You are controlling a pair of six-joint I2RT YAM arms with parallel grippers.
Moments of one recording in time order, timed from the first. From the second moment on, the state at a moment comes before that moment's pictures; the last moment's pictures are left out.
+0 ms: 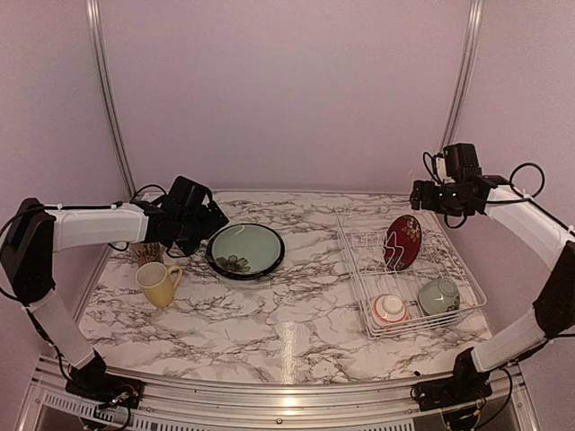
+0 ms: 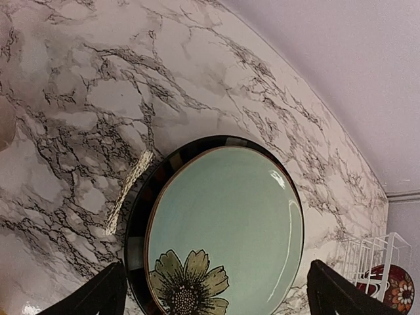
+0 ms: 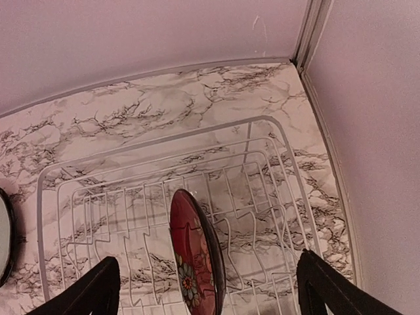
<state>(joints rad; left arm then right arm) -0.59 1.69 1.12 -0.22 -0.26 -1.10 0.15 1.36 1.23 -0.54 0.13 0.21</state>
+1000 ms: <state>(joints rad) -0.71 1.17 1.06 -0.02 0.05 -0.78 0.11 1.63 1.22 -0.58 0.09 0.14</state>
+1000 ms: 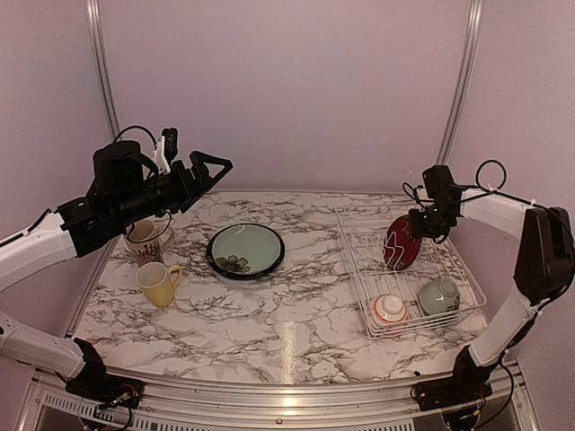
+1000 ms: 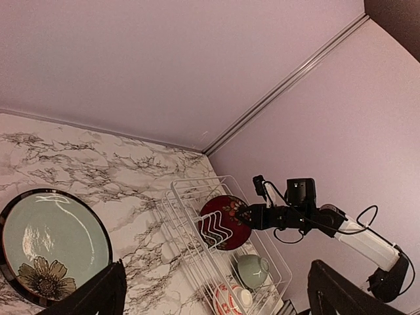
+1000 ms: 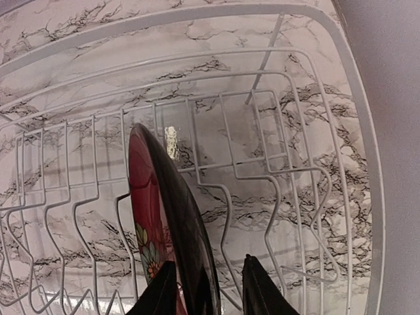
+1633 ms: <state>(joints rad) -0.73 1.18 1.01 0.08 0.13 -0.82 0.13 1.42 1.21 -0.61 0.21 0.13</state>
